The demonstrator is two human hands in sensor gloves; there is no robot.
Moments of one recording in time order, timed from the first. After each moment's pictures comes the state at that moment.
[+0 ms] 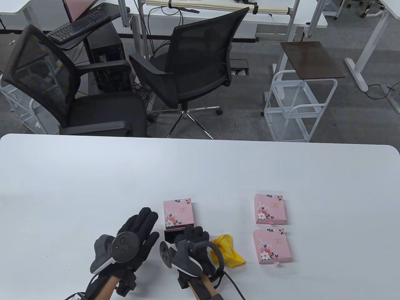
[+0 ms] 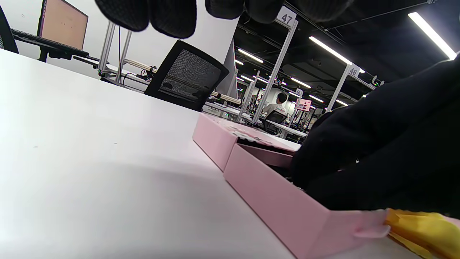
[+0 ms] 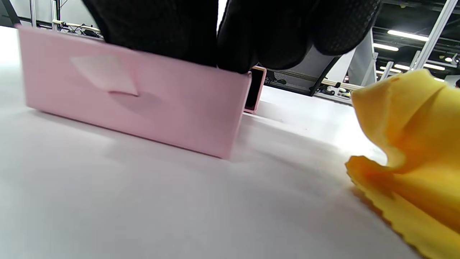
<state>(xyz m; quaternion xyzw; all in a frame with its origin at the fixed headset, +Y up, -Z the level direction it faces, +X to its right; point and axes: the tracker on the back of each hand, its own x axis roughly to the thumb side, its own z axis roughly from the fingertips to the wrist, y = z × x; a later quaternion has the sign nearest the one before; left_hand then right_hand) -0.220 -0.719 -0.287 0.02 -0.15 0.16 0.98 -0.048 -0.756 -0.292 -0.13 0.02 -0.99 0.08</state>
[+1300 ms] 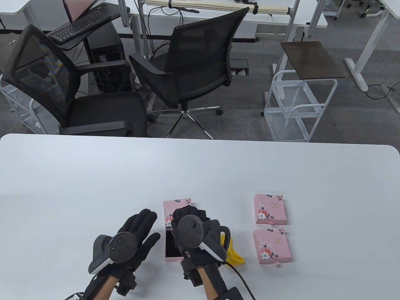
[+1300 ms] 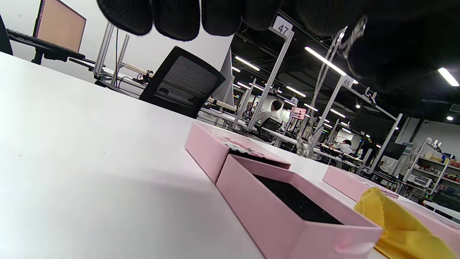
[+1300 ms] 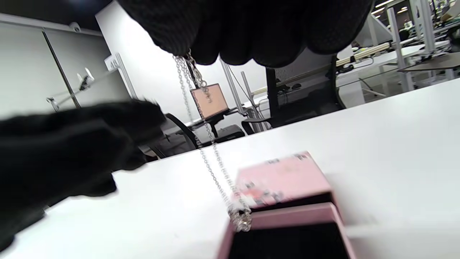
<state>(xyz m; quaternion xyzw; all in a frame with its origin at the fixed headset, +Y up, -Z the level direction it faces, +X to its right) -0.223 -0.717 -0.287 0.03 -0.15 0.18 0.97 -0.010 -0.646 -0.301 -0.14 0.04 -0.96 -0.24</state>
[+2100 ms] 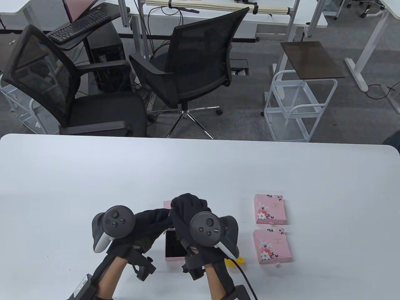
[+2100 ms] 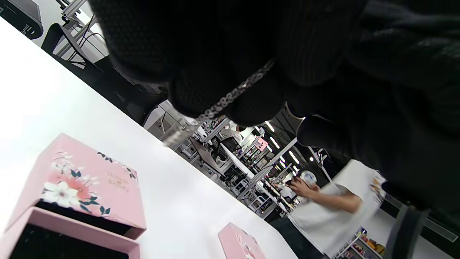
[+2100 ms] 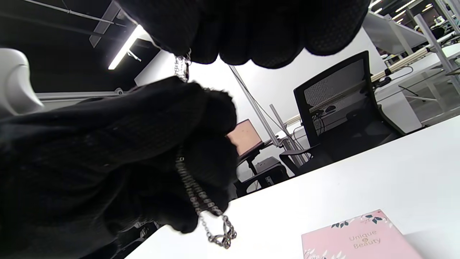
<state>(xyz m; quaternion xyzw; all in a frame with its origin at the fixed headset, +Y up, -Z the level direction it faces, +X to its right) -0.201 -0.654 -0.313 0.01 -0.19 0.38 0.90 0.010 -0.615 -0.295 -0.18 0.10 -0.92 -0.33</state>
